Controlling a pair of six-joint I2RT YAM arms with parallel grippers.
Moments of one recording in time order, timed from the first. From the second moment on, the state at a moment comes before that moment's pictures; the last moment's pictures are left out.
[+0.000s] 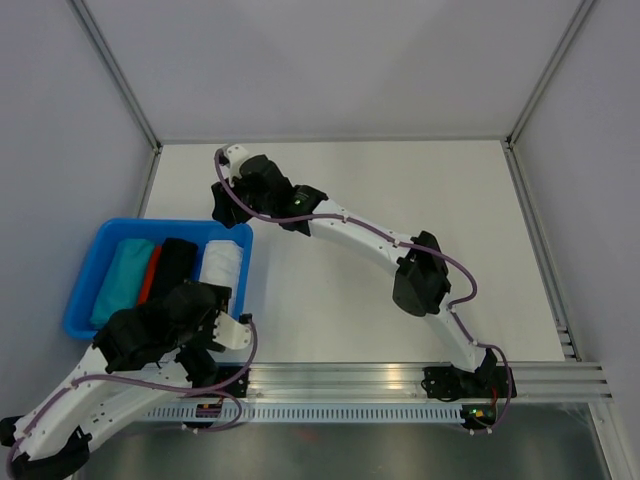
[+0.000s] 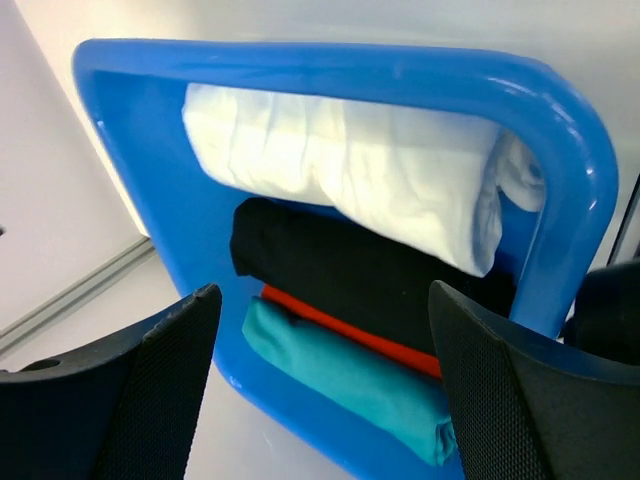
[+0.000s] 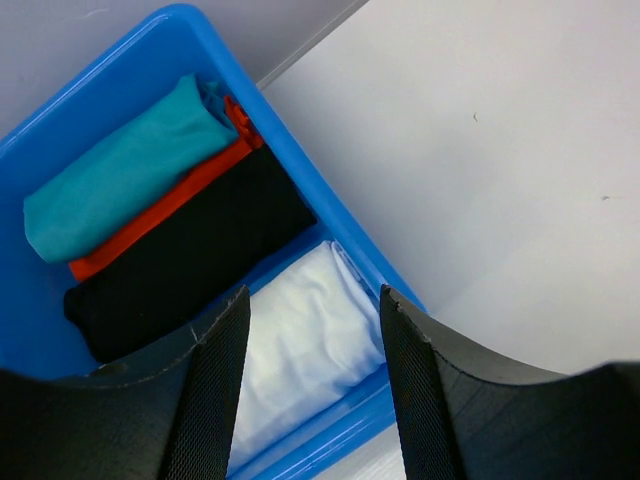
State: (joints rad) left arm -0.84 0.46 0.80 -1.32 -0.29 1.05; right arm 0.98 2.27 2.21 -0.33 -0.09 0.27
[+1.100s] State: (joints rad) left arm -0.15 1.34 1.11 -0.98 0.01 0.49; right arm 0.87 1.77 1.64 -0.17 -0.06 0.27
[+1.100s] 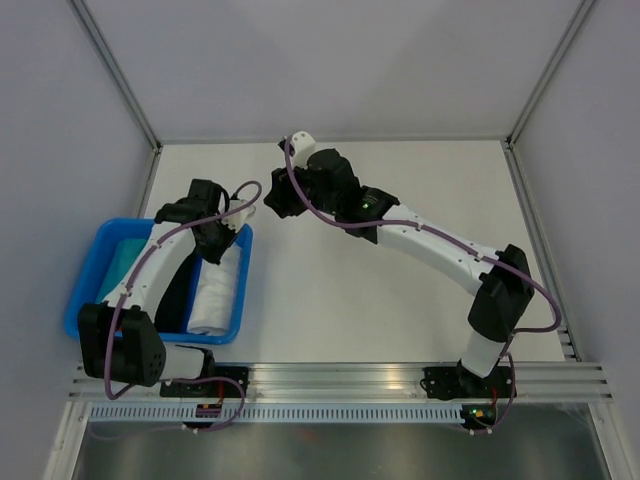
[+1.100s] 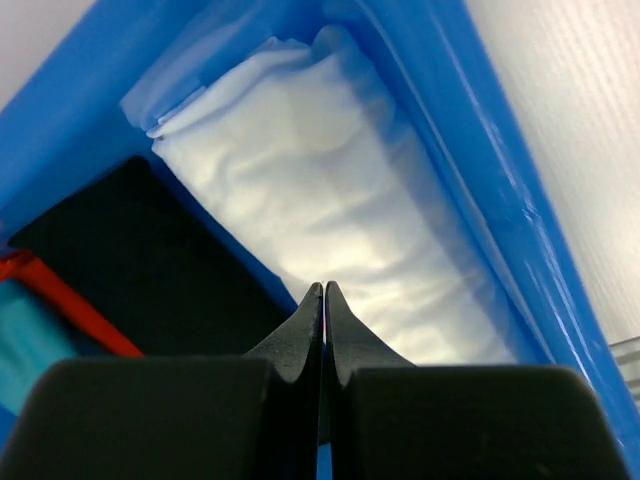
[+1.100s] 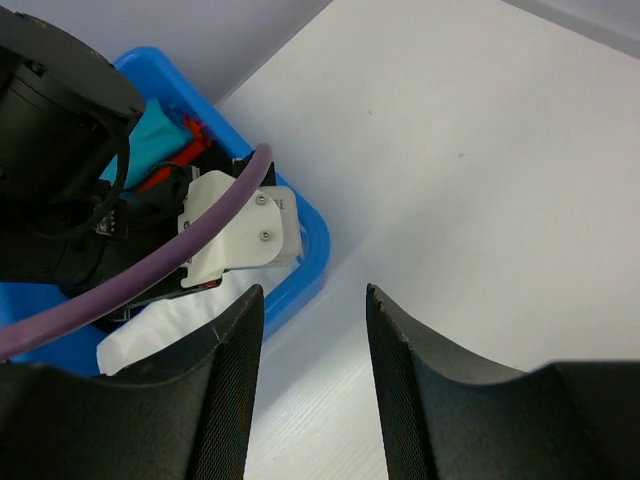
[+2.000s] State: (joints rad) left arm -0.12 1.48 0.96 -0.49 -0.03 0.49; right arm 0.73 1.50 1.40 -0.25 0.10 0.23
